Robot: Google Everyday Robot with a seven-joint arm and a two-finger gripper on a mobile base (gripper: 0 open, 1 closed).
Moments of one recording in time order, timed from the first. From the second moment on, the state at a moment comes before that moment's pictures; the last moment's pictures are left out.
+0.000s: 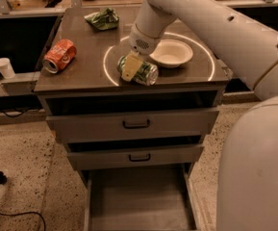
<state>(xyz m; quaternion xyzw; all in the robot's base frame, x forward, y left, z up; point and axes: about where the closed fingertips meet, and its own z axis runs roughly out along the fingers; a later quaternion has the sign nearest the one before) 0.677 0.008 0.842 -0.60 0.77 0.08 0.19</state>
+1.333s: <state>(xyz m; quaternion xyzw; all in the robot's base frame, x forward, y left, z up) 0.567 0.075 0.868 -0.75 0.56 0.10 0.33</state>
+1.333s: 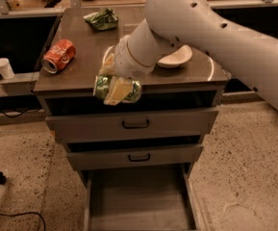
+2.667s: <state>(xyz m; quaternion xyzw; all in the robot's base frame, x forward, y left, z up) 0.490 0.070 0.694 -0.81 0.52 0.15 0.21</state>
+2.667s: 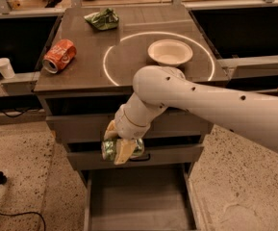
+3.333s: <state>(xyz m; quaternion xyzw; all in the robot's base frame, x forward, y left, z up) 0.475 0.052 0.638 -0.77 0.54 0.22 0.25</state>
